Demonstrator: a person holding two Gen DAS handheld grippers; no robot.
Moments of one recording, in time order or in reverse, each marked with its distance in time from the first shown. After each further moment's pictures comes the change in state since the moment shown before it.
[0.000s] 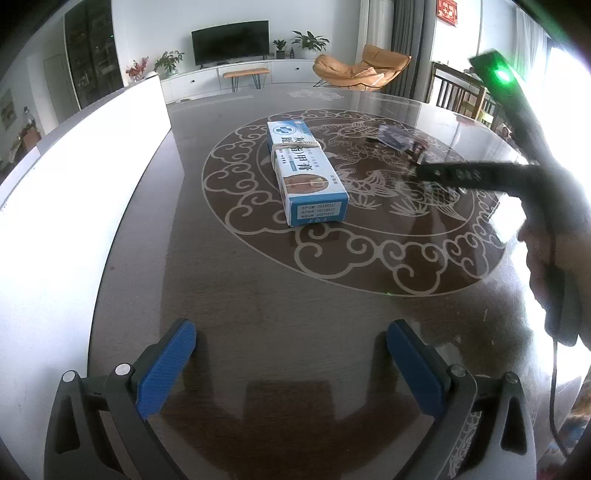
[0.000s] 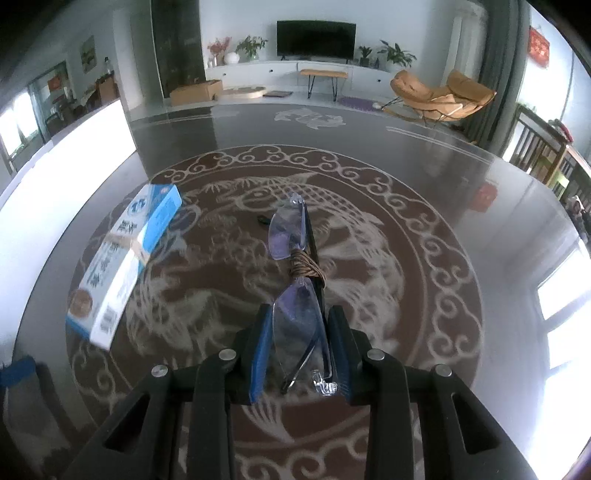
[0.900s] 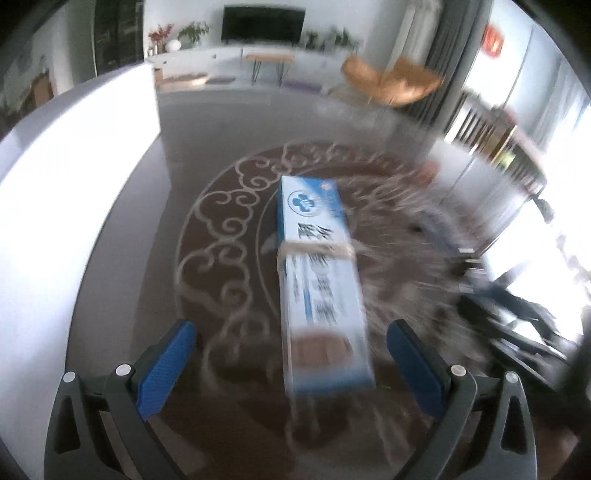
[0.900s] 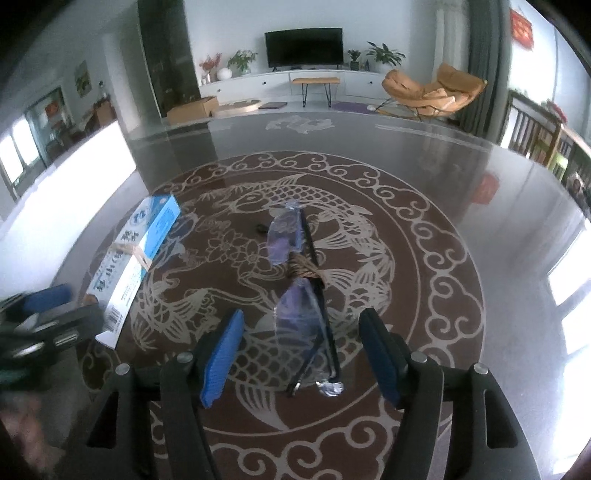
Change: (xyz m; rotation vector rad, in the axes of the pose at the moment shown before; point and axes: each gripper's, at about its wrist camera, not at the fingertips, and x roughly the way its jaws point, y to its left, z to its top) left arm 0.070 0.005 0.110 -0.160 0.083 -0.013; right arm -0.003 -0.014 -0.008 0.085 -0.033 0.054
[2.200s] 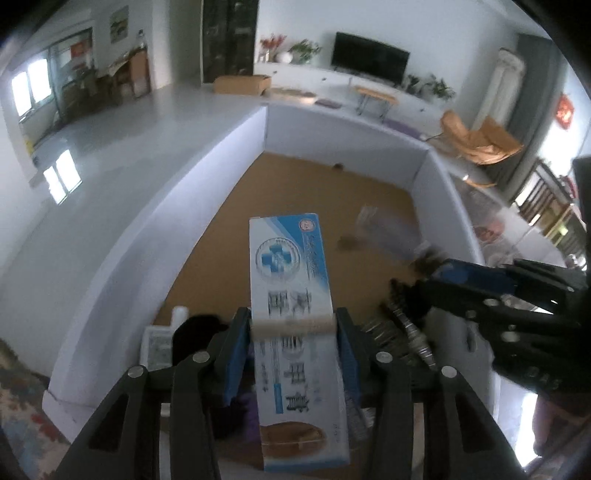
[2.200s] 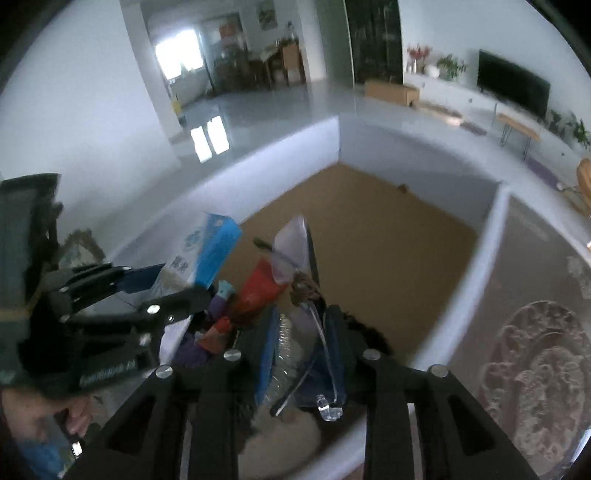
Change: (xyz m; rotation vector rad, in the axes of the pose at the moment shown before) left arm -0.202 0.289 -0.080 -0.265 -0.105 0.176; right arm -0.070 0.404 0.038 -0.513 0.127 0.481
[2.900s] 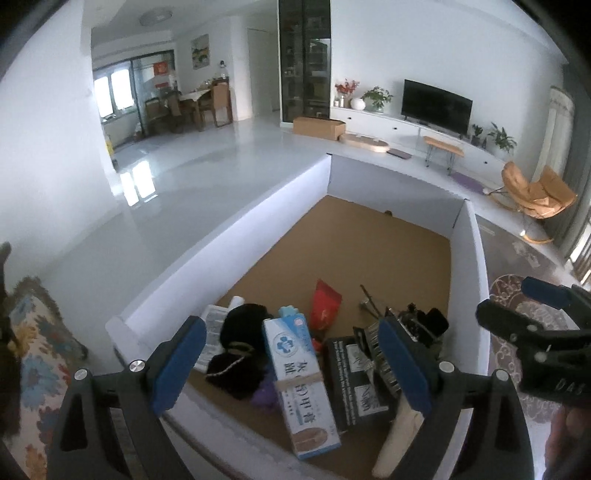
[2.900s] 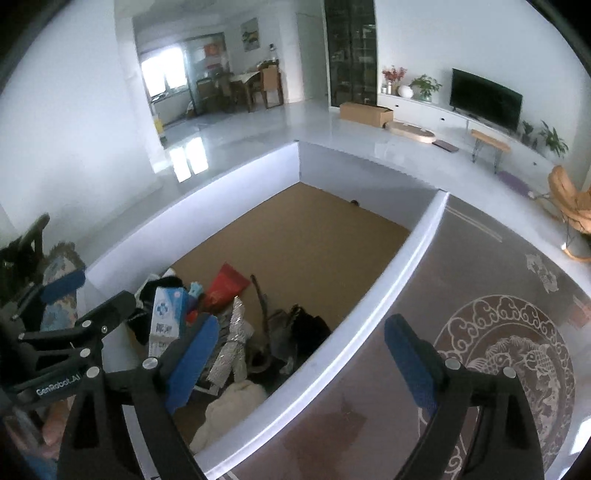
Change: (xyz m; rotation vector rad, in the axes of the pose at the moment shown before) left arm -0.047 -0.036 -0.031 -0.149 -0.199 0.279; right arm -0.067 -0.033 -0.026 -0.001 -0.123 -0.098
